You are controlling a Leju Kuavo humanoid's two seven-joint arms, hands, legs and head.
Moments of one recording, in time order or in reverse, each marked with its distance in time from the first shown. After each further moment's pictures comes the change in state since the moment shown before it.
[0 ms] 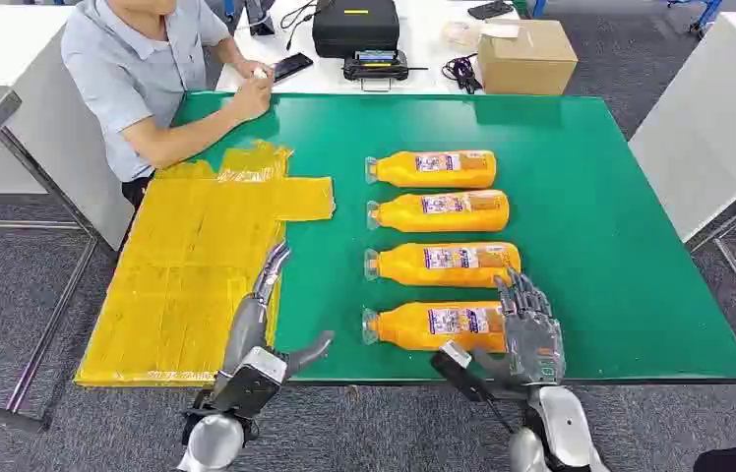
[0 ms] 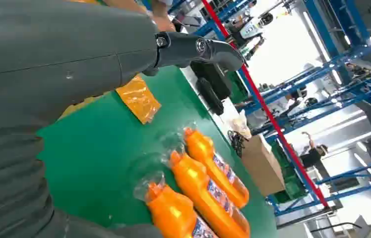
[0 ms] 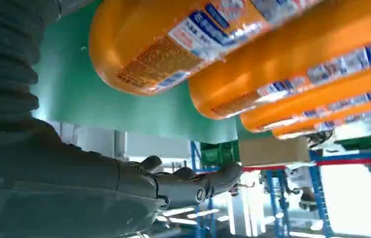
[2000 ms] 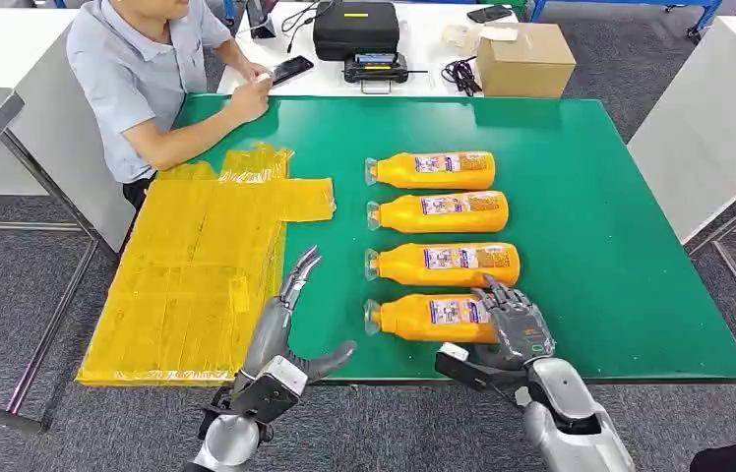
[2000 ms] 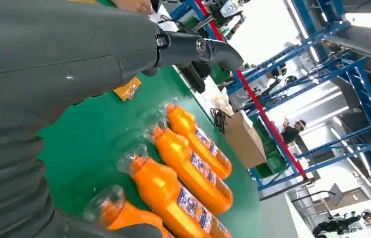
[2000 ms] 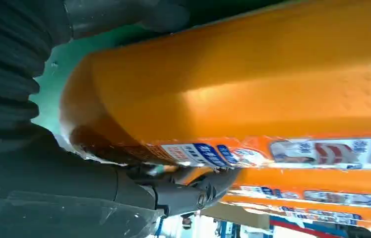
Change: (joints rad) left arm -0.035 0.001 -0.067 0.076 0.018 -0.016 -0.045; right arm -0.183 -0.261 0.217 0.299 -0.126 0.176 0.038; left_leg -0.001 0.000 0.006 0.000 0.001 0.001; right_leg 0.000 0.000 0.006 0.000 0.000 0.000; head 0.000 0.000
